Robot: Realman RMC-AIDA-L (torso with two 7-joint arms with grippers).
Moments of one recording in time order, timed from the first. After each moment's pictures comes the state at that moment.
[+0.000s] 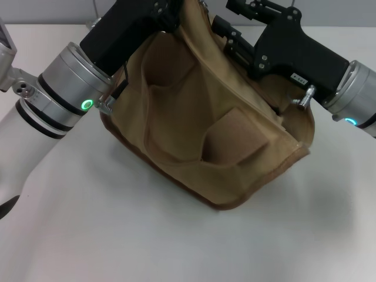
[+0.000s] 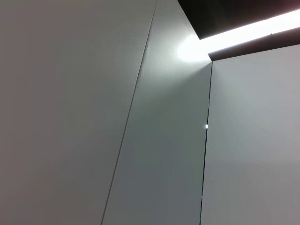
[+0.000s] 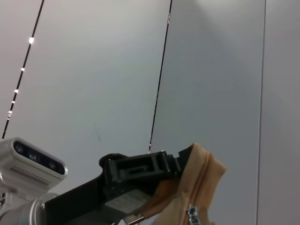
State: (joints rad) left arm -0.77 -2.08 0.23 -0.10 1.61 1.71 -0.67; right arm 0.74 2.09 -0.48 -0.07 -1.60 -1.59 0.48
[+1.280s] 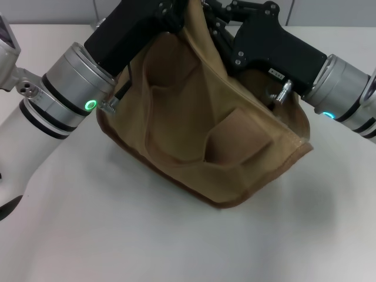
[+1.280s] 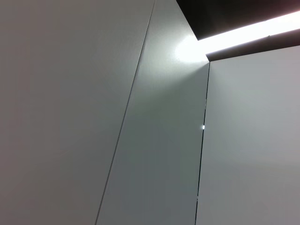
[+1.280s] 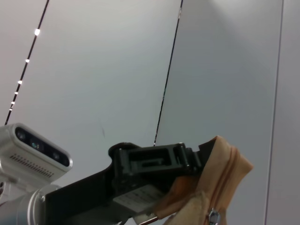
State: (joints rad) left arm -0.78 -2.08 0.24 -0.12 1.61 1.71 -0.67; right arm 0.81 2.09 -0.49 0.00 -1.58 -1.54 0.38
